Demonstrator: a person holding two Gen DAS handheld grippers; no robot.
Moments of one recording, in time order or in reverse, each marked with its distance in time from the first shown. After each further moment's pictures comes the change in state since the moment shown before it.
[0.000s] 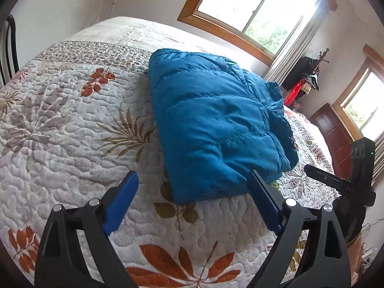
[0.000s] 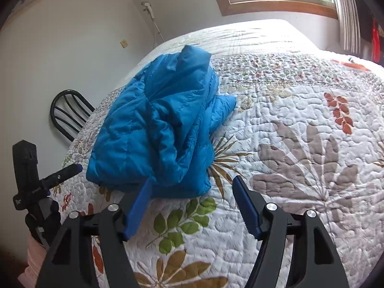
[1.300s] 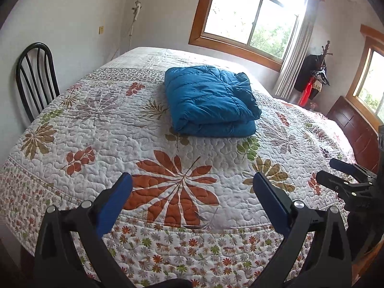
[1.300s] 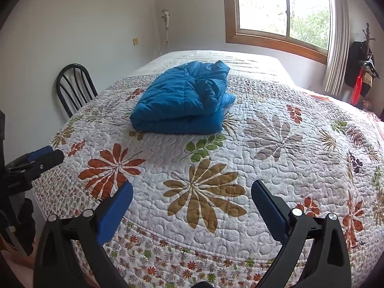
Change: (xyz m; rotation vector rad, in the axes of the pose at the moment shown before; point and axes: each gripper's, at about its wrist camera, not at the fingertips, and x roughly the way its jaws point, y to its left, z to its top) left arm -0.156 -0.079 -0.136 0.092 -0.135 0.192; right arm -0.125 0.094 -0.131 -0.171 -0.109 -0.175
